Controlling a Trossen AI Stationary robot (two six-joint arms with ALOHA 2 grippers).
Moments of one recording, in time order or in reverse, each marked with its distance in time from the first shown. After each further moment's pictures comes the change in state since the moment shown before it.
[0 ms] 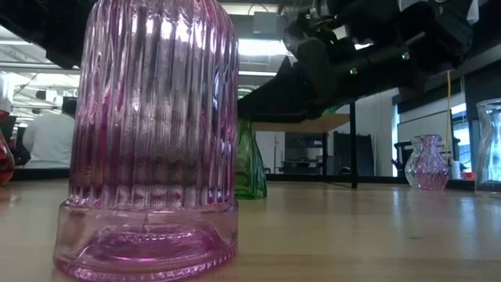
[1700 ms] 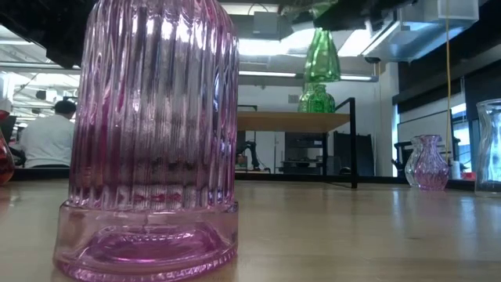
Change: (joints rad) left arm 0.000 0.000 0.000 0.007 -0.003 -0.006; right arm -0.024 -0.783 0.016 -0.746 0.477 -0.114
